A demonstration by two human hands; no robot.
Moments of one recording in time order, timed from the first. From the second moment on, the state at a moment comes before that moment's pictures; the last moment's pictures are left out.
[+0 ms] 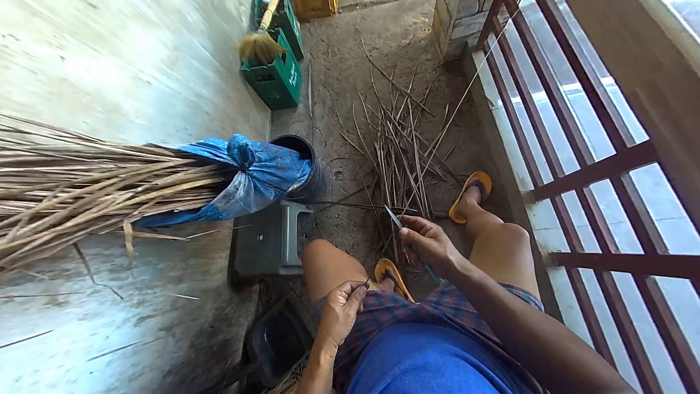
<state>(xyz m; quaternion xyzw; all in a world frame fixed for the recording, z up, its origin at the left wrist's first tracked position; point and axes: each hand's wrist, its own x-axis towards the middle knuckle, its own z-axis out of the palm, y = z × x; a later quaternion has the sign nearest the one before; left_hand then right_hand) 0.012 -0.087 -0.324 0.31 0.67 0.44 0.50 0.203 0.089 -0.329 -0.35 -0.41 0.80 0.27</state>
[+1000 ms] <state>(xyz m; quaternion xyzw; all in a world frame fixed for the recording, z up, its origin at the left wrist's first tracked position) 0.022 -0.079 -0.333 0.47 0.70 0.45 0.27 0.205 0.090 -0.312 -0.36 -0.39 0.81 0.24</state>
